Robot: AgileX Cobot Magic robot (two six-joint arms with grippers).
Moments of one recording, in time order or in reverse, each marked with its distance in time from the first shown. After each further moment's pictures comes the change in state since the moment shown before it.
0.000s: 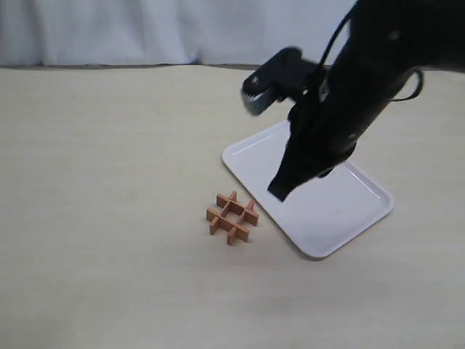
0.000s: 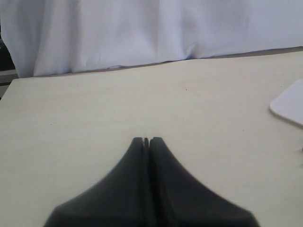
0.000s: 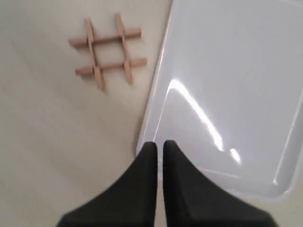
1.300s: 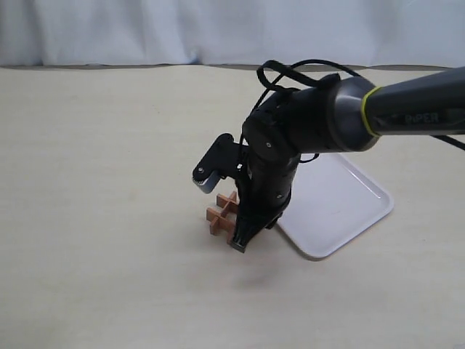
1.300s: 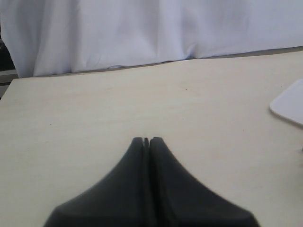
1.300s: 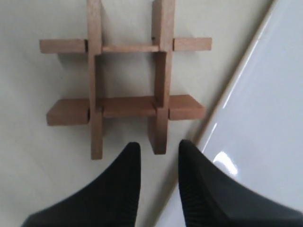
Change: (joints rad) left arm 0.000 0.000 0.000 0.000 0.000 0.000; right arm 0.098 0.369 -0.019 -0.131 -0.233 0.028
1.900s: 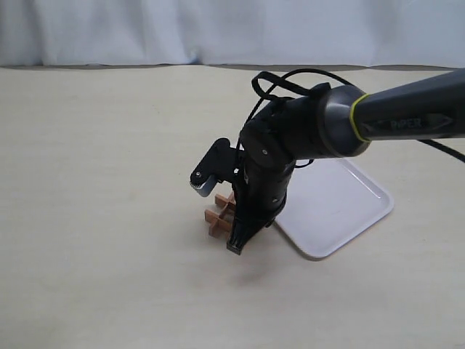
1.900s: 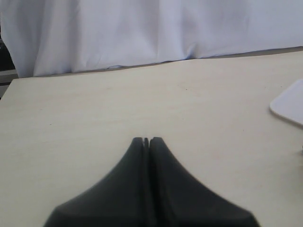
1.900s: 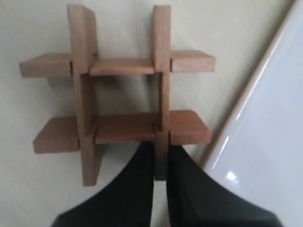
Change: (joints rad) left arm 0.000 0.000 0.000 0.000 0.000 0.000; right arm 0.000 0.035 0.000 -0.002 -0.049 0.002
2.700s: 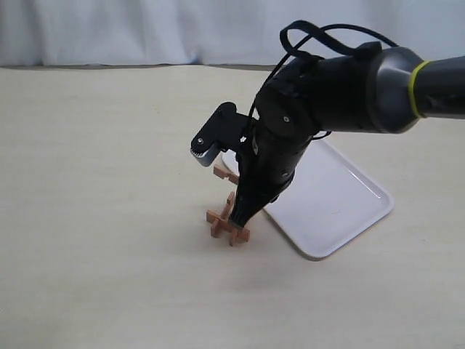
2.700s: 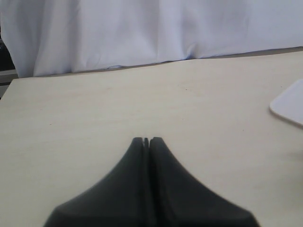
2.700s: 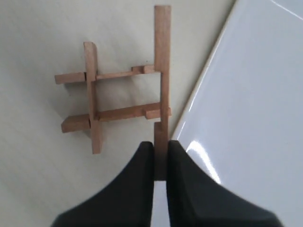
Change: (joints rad) left arm 0.000 0.000 0.000 0.000 0.000 0.000; right arm 0.000 -0.156 0.000 0.000 0.052 0.002
